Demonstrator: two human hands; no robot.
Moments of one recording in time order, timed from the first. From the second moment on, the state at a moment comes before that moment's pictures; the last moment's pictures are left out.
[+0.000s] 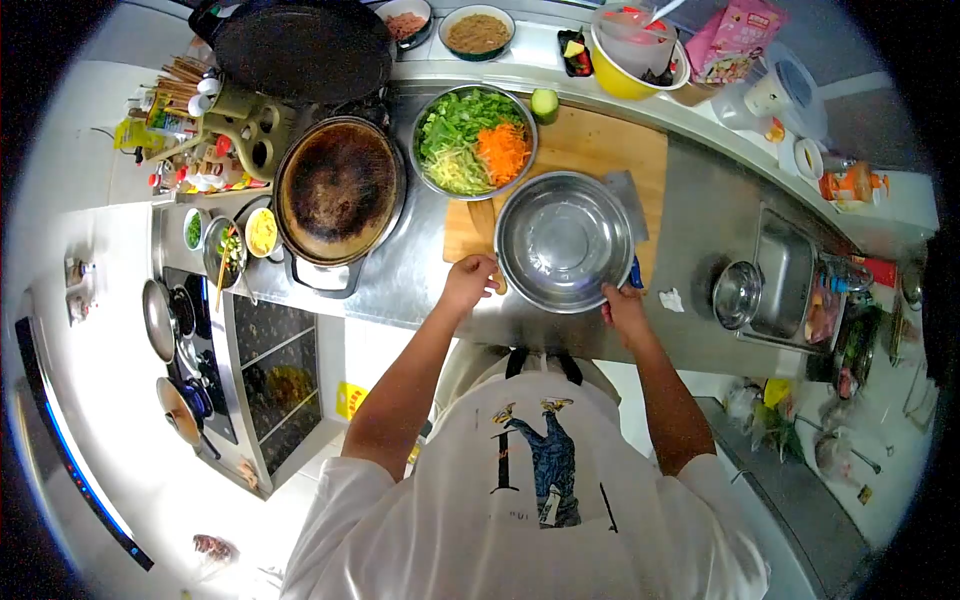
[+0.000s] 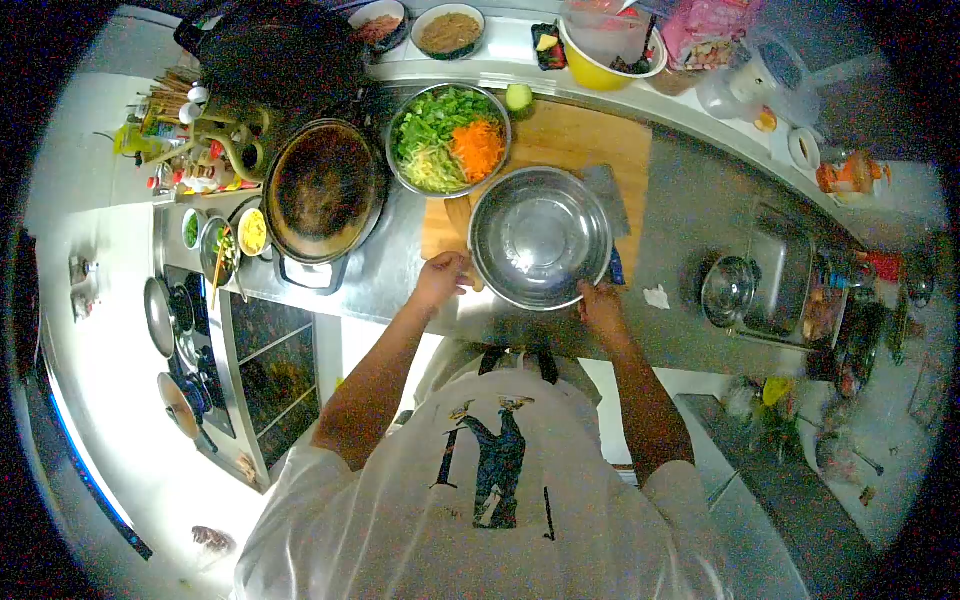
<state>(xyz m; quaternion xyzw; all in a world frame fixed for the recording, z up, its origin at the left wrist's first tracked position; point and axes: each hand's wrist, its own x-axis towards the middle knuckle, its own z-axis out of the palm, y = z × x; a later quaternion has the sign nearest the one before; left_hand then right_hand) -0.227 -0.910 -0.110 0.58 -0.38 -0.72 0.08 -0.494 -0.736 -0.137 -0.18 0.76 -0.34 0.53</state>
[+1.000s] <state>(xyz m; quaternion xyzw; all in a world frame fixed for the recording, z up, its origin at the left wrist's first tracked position) -0.182 -0.920 -0.136 0.58 -0.42 -0.68 0.16 -0.490 -0.742 -0.103 -0.06 0.75 -0.36 0.56</state>
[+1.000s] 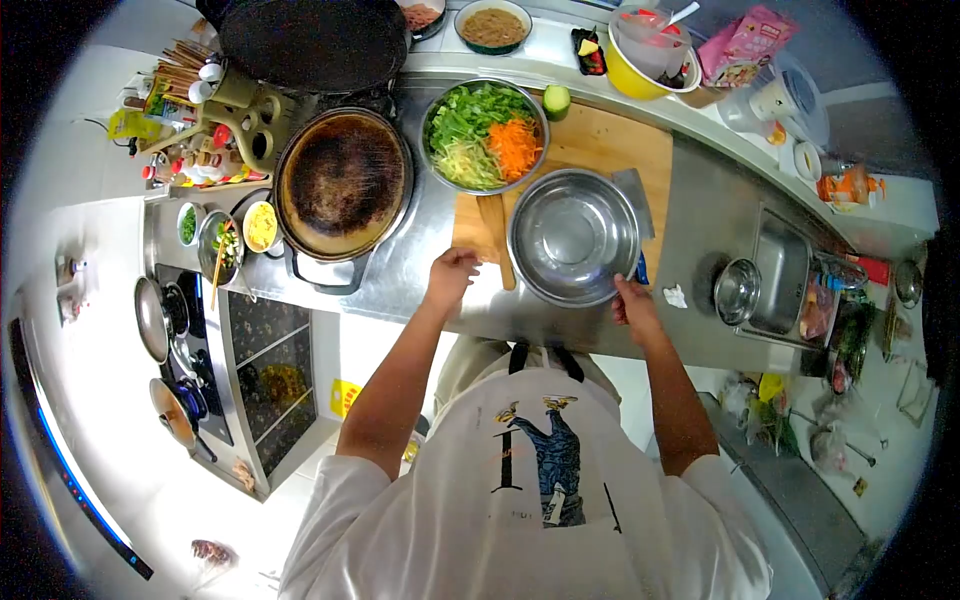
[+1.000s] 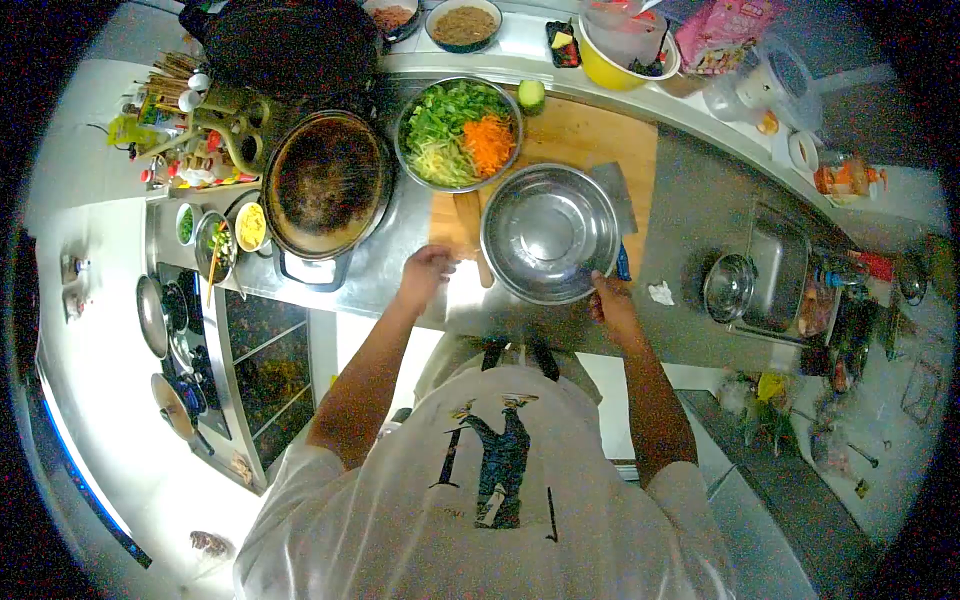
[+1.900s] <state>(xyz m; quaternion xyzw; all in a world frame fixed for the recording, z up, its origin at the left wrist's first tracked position) -0.233 -1.050 -0.124 0.53 -0.26 -0.79 0.17 -0.454 -0.735 -0.117 0.02 0.68 -0.39 0.62</state>
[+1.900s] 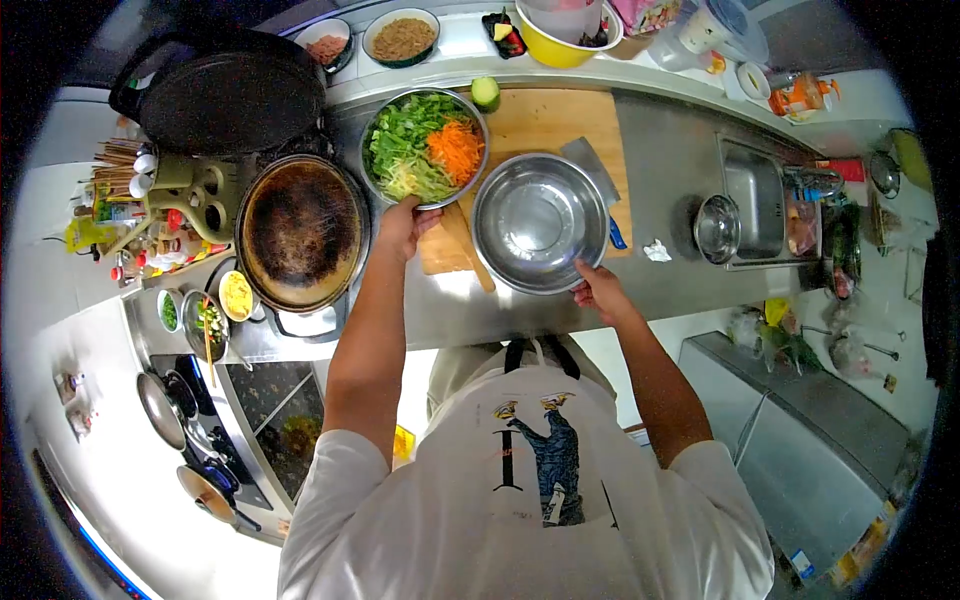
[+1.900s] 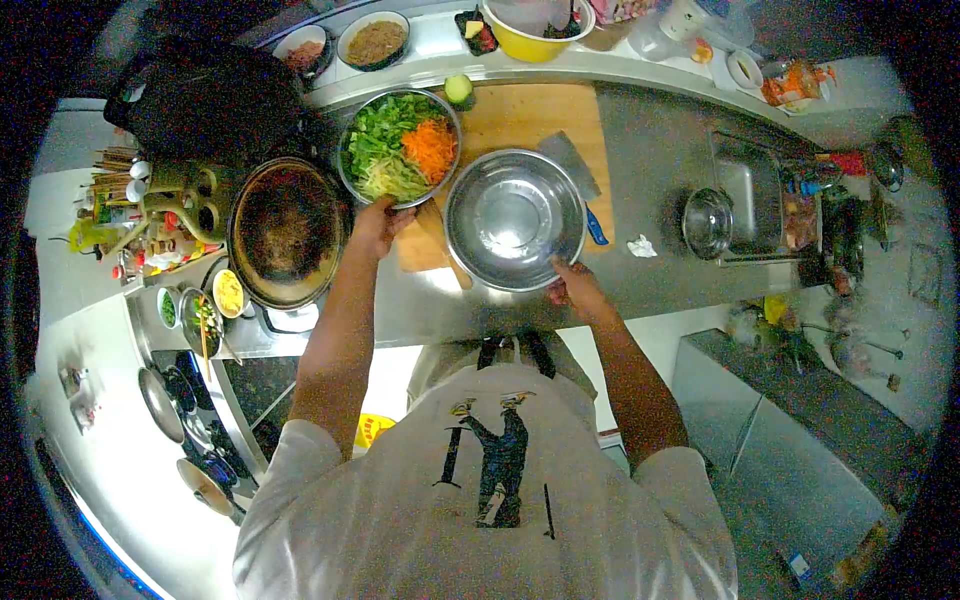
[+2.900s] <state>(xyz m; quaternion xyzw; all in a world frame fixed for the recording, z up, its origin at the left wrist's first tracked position) -0.201 -0.944 -0.032 0.52 -0.32 -0.77 0.19 -0.398 -0.914 -0.004 -0.63 0.75 -0.04 0.19</state>
